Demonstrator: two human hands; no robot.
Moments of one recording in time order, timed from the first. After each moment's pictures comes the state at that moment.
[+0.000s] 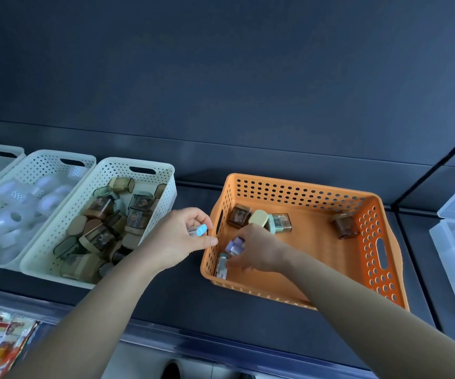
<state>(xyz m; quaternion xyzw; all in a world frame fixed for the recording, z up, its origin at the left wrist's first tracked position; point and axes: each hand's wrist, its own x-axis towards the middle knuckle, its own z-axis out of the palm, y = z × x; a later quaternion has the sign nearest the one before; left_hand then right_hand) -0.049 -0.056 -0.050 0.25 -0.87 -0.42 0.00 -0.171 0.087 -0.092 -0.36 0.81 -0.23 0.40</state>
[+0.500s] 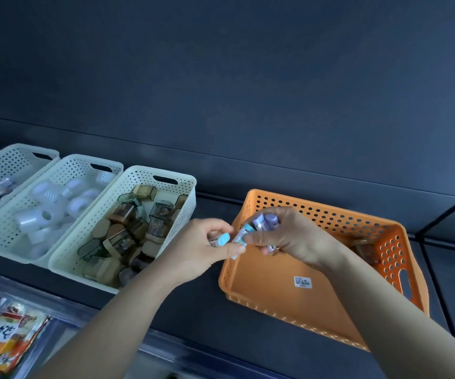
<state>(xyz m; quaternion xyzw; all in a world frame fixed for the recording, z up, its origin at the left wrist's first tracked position) -0.042 -0.048 -0.030 0.23 -0.84 -0.50 0.03 -0.185 0.094 -0.015 -0.33 0.69 -0.47 0.43</state>
